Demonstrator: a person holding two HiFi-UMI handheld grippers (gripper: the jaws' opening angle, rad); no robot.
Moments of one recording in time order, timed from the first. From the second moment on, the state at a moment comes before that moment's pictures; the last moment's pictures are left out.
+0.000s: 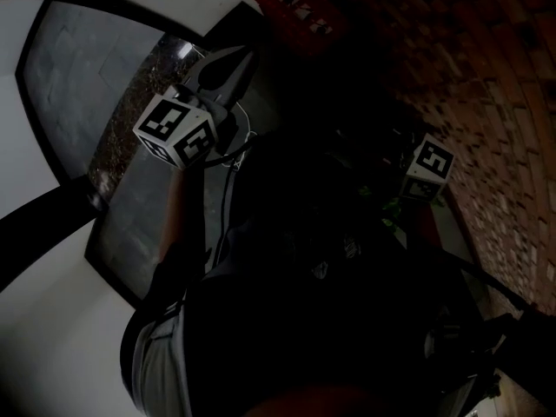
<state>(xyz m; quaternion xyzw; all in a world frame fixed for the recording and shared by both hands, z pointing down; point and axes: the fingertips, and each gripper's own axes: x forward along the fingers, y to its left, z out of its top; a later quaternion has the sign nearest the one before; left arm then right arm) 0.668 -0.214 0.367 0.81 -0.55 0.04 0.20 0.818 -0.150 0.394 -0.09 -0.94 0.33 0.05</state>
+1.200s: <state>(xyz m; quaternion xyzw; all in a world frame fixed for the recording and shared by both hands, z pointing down) 0.710 -0.258 0.367 0.96 -0.14 0.04 0.23 0.655 -0.229 0.388 -0.02 -0.96 0.29 0.07</state>
